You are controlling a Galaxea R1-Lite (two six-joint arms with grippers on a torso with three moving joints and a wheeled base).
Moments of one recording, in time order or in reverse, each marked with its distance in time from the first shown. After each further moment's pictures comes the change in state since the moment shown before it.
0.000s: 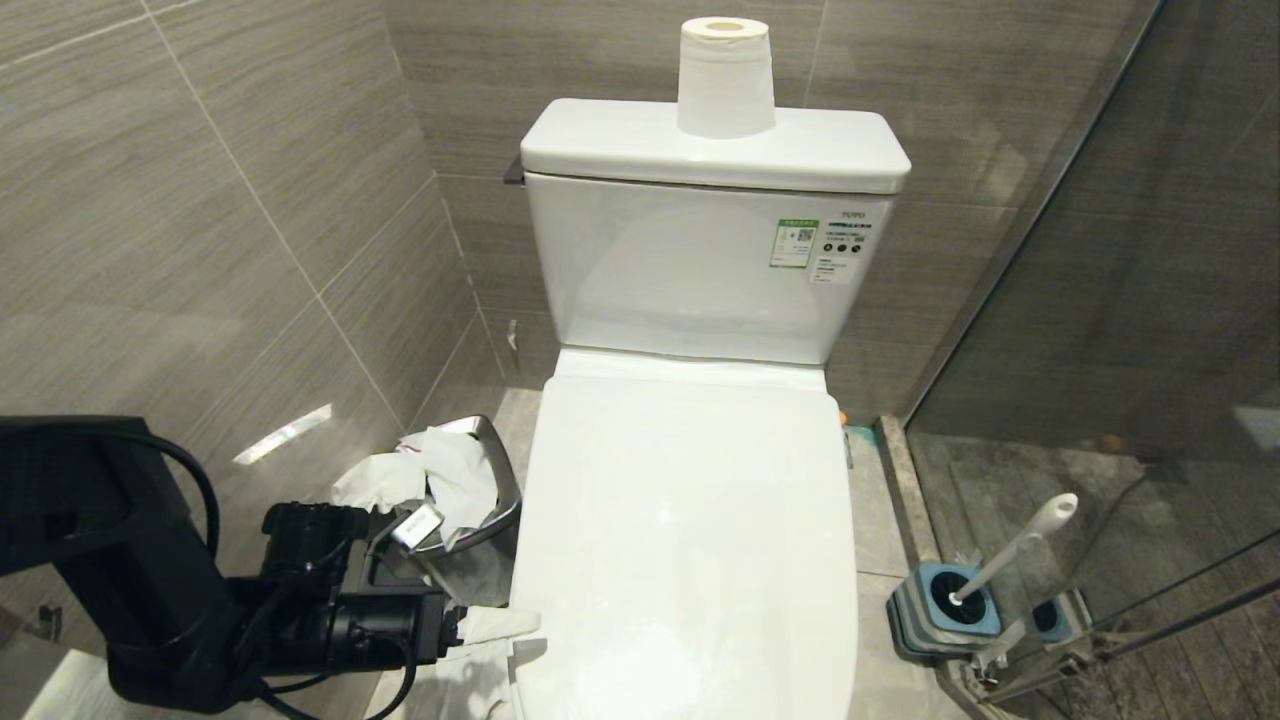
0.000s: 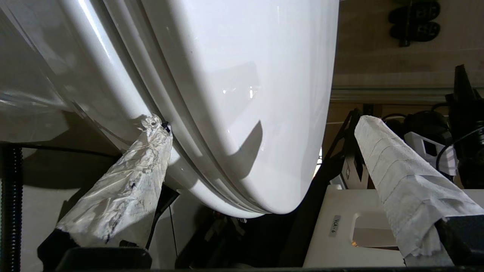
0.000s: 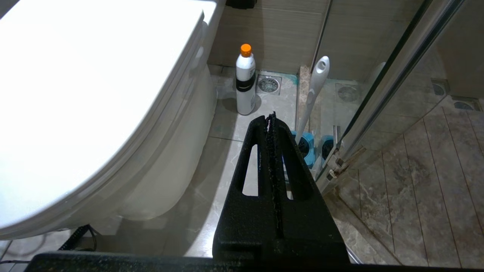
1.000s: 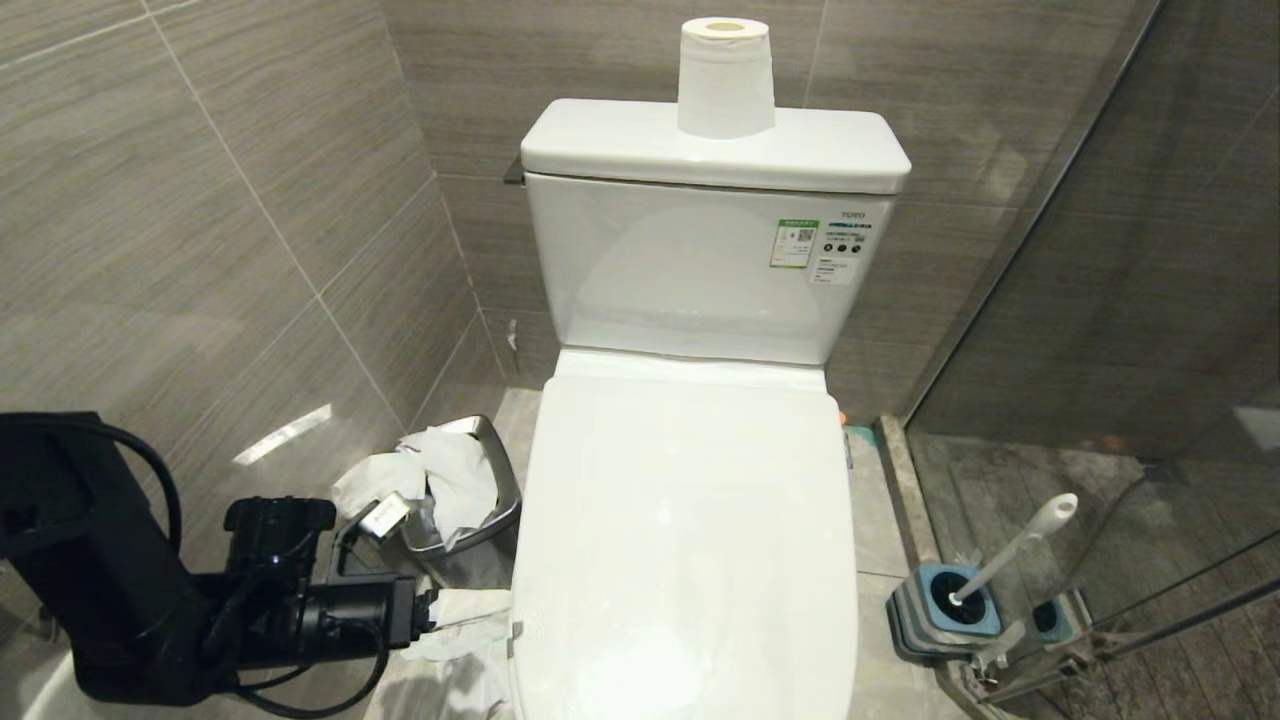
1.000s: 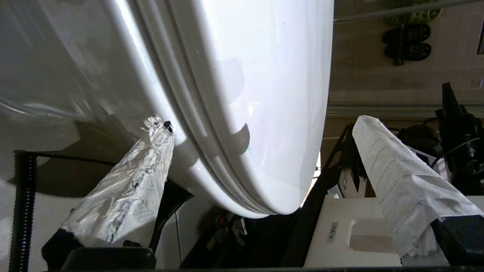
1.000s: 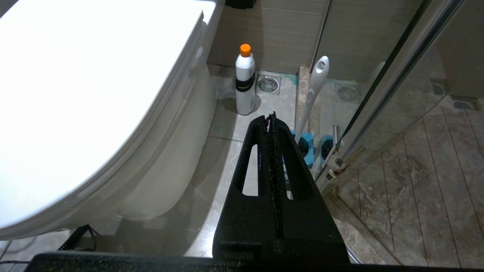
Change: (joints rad) left arm 0.080 -0.024 0.000 0.000 -0.036 0.000; right arm 0.000 0.000 0.000 0.000 0.000 0.000
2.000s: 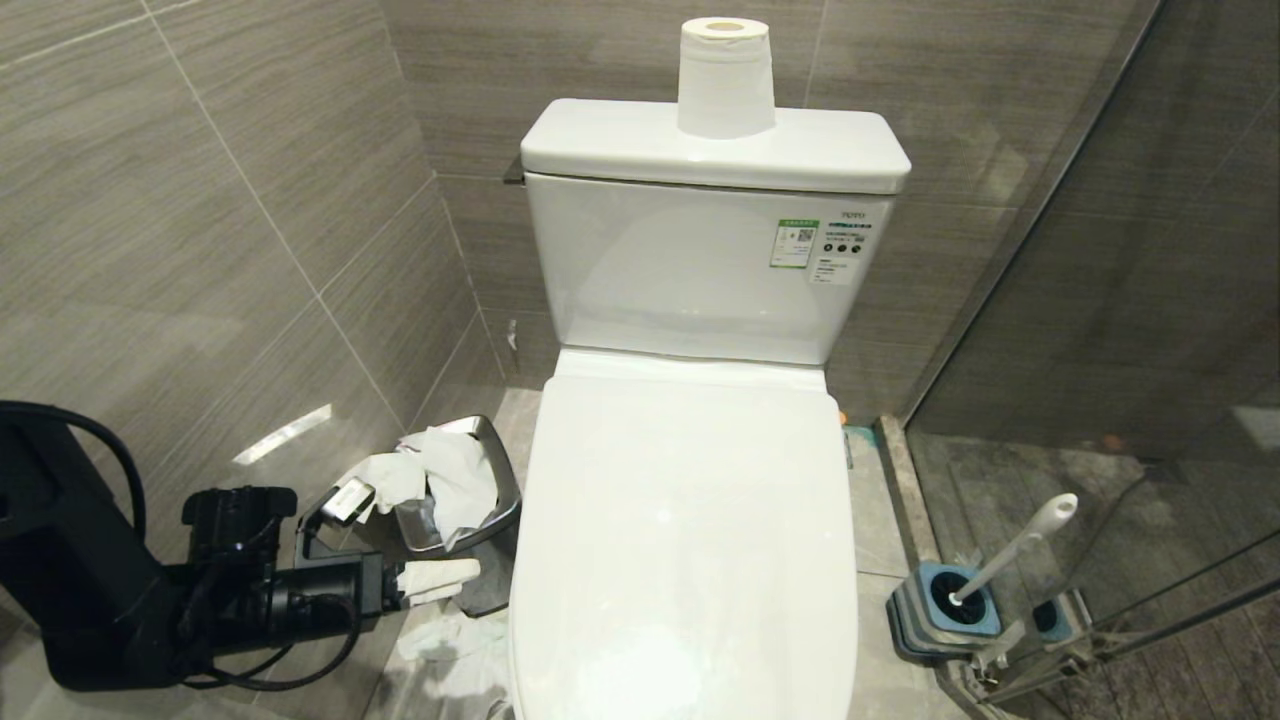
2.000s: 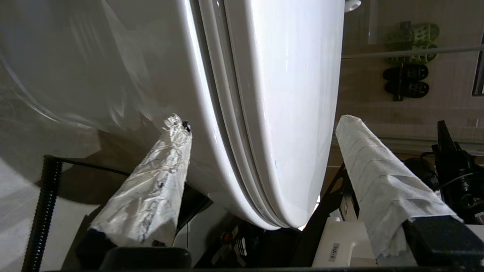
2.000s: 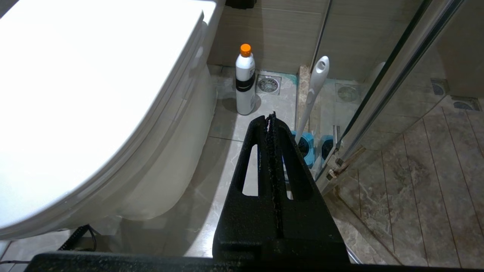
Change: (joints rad) left arm 0.115 0.007 -0.038 0.001 -0.011 -0.045; right arm 0.000 0.000 0.000 0.000 0.001 0.000
